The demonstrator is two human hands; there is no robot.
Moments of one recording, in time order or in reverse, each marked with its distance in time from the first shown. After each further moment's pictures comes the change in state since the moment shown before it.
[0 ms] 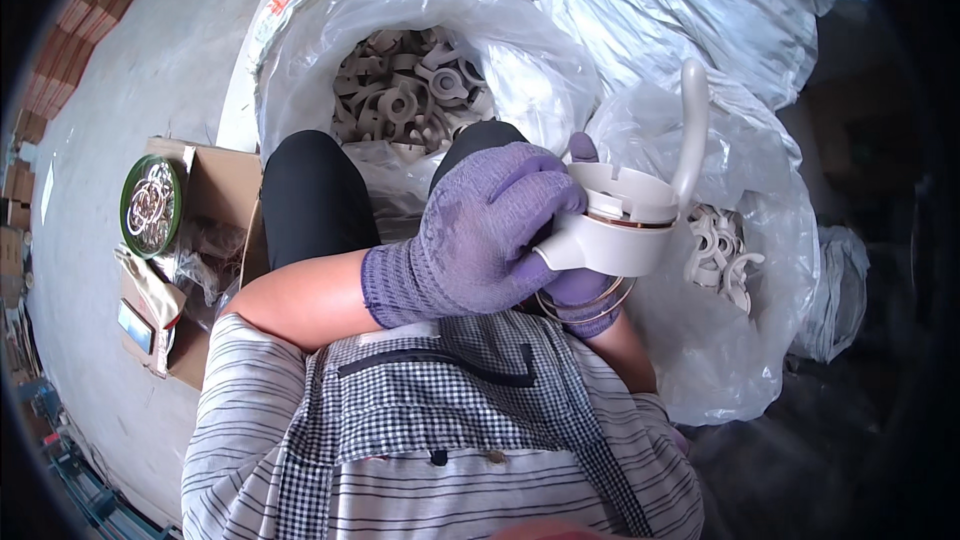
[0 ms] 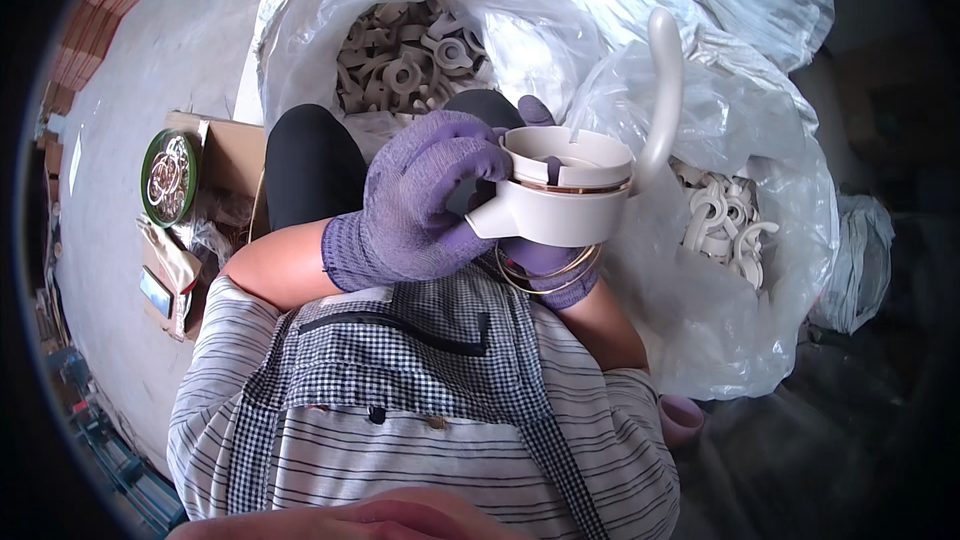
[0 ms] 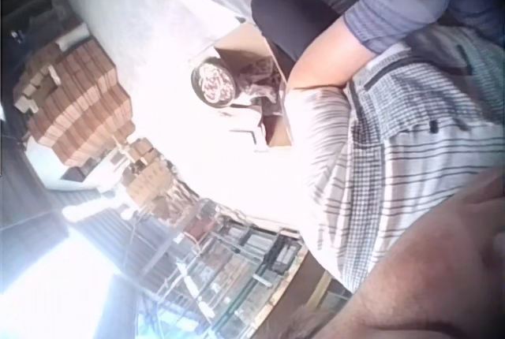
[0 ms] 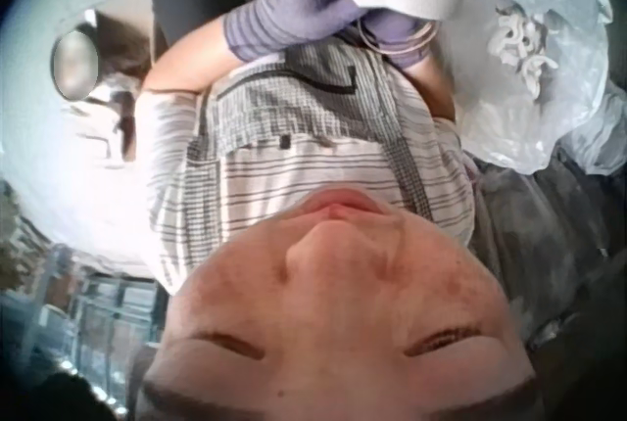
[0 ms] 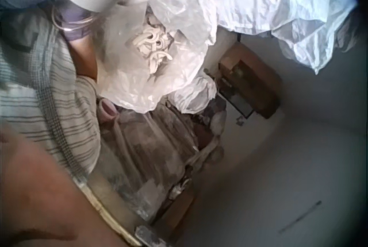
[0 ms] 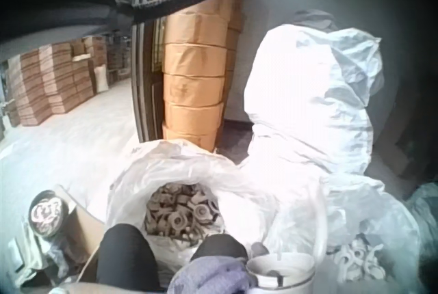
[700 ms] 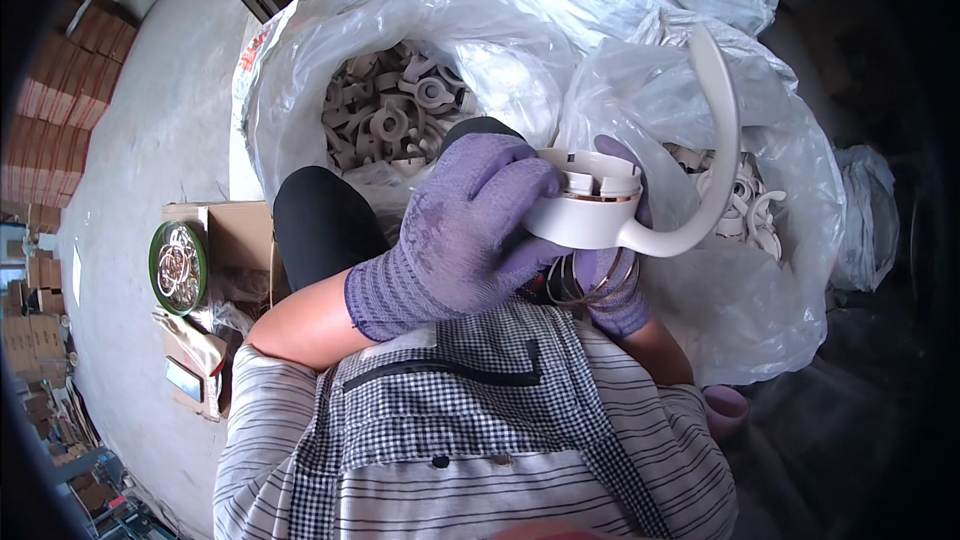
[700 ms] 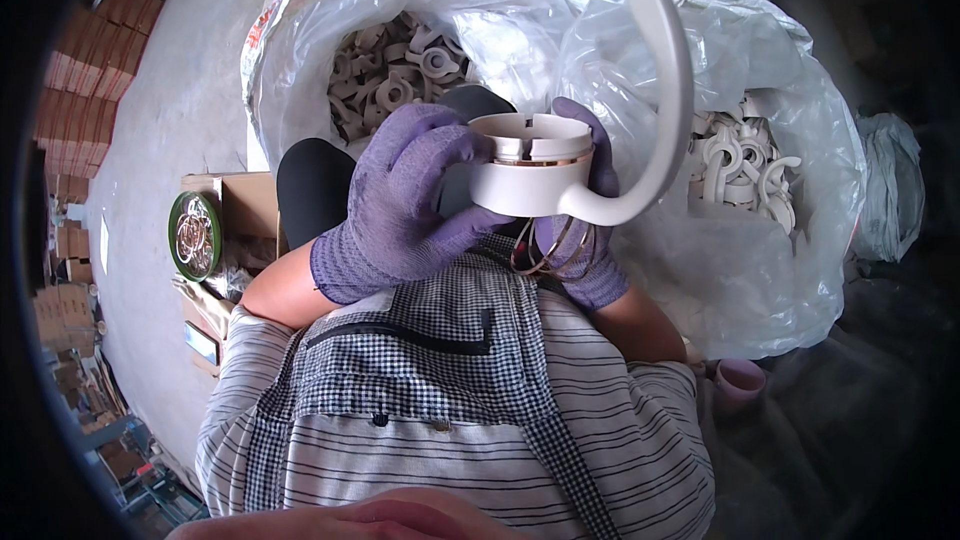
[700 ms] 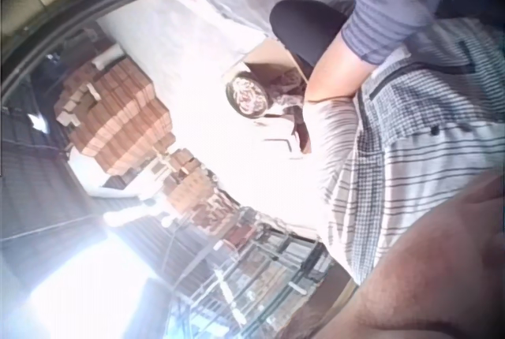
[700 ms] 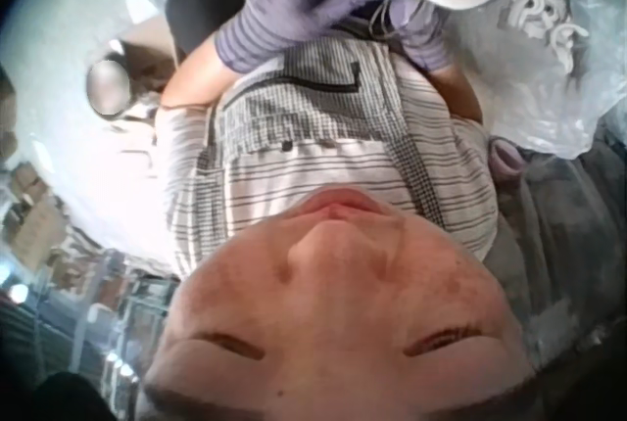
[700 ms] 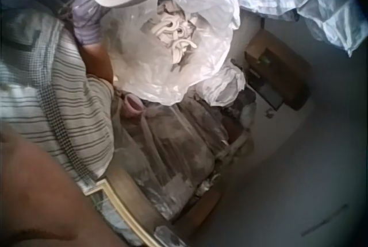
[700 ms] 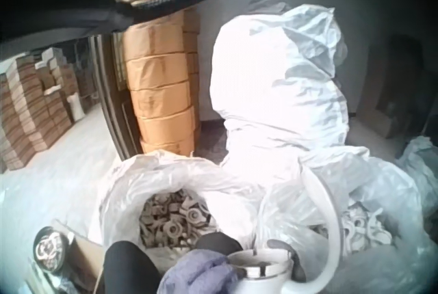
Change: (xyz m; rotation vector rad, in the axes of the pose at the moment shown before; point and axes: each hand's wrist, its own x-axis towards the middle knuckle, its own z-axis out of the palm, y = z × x) left_hand 0.016 0.011 0.000 0.071 -0.191 0.044; right_hand -0.024 -0.024 0.006 -0.548 0.067 -0.155
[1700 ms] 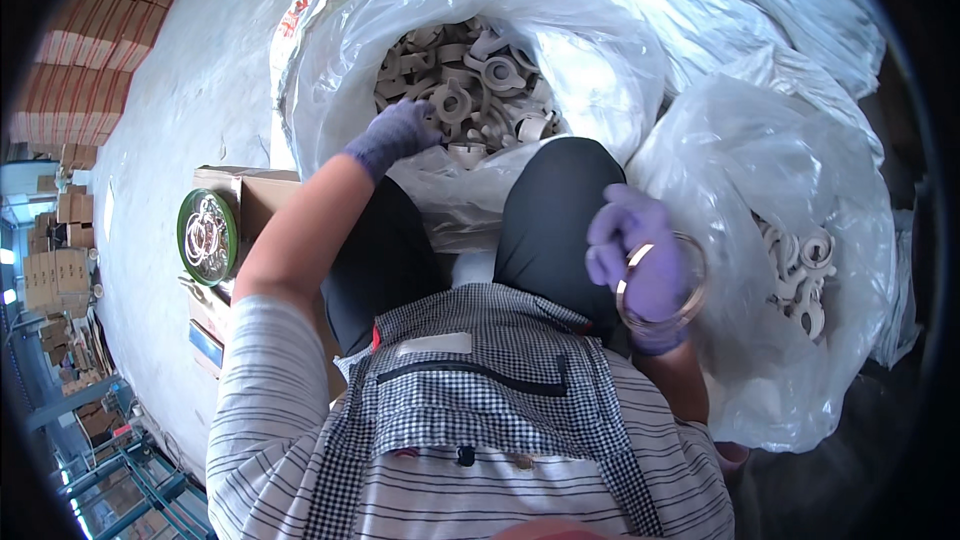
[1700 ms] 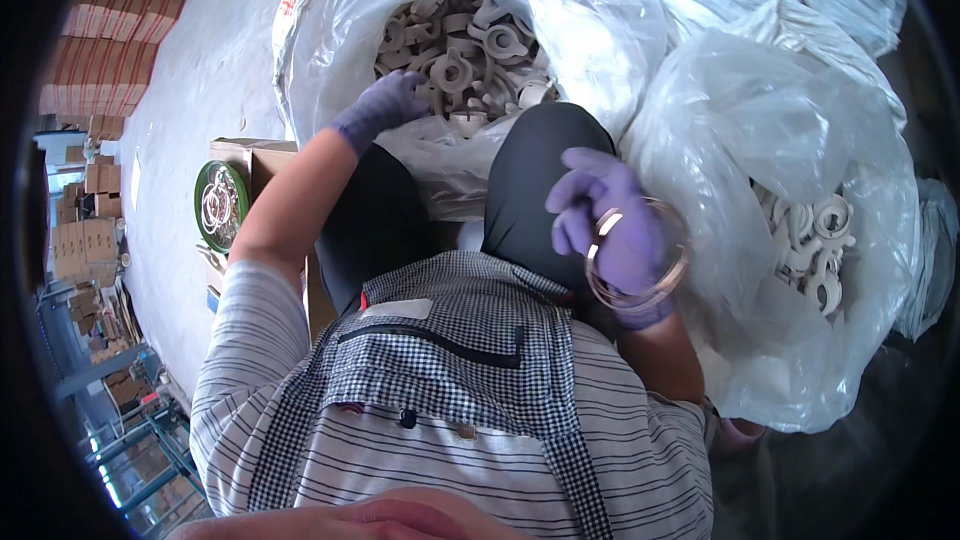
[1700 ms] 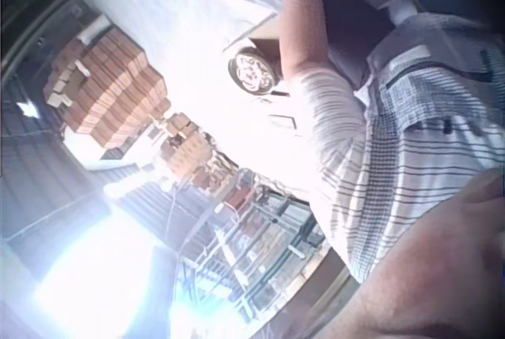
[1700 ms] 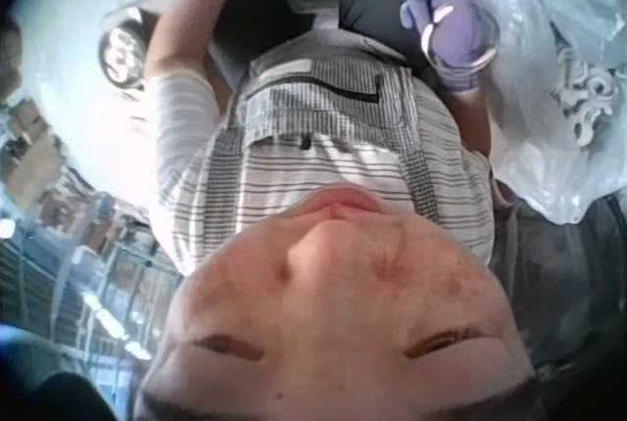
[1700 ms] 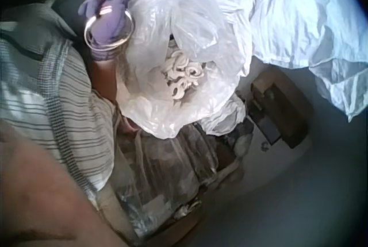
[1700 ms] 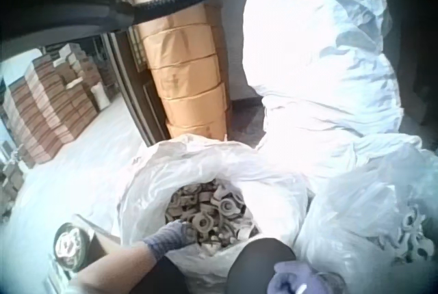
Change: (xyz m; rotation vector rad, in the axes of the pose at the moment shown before) left_hand -0.101 -0.308 -0.023 0.531 -0.788 -1.019; right_hand 0.038 0.040 -0.014 0.200 0.075 0.301
